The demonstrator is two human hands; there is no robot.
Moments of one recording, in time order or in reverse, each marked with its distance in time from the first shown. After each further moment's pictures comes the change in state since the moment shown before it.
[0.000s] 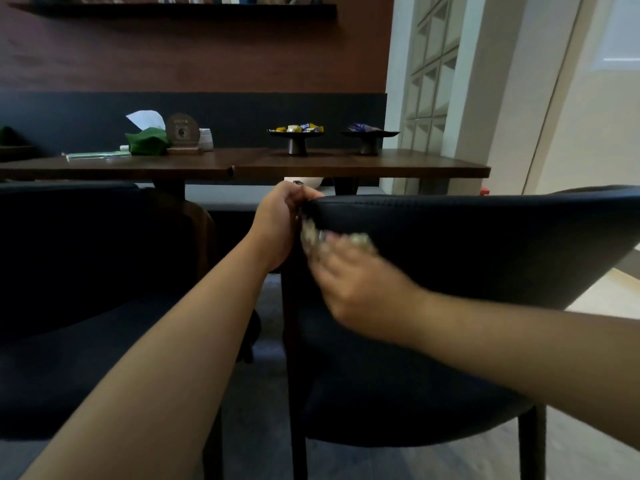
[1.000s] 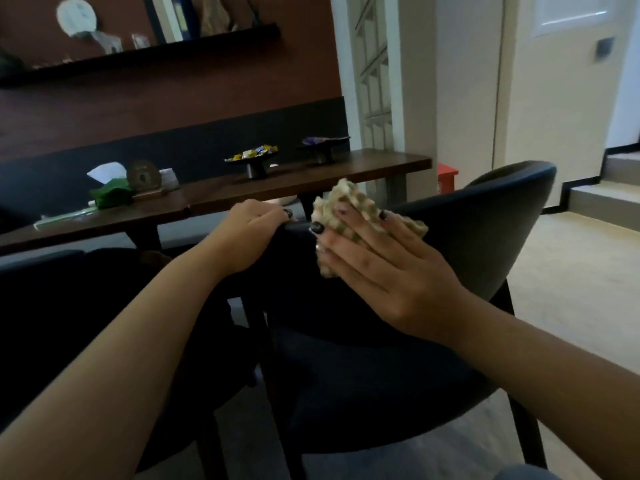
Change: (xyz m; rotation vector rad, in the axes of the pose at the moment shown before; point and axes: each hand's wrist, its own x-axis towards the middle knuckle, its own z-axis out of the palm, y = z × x) left_hand -0.016 0.050 0.061 1.172 -0.199 0.244; right_hand -0.103 0.049 0.005 0.207 0.550 0.446
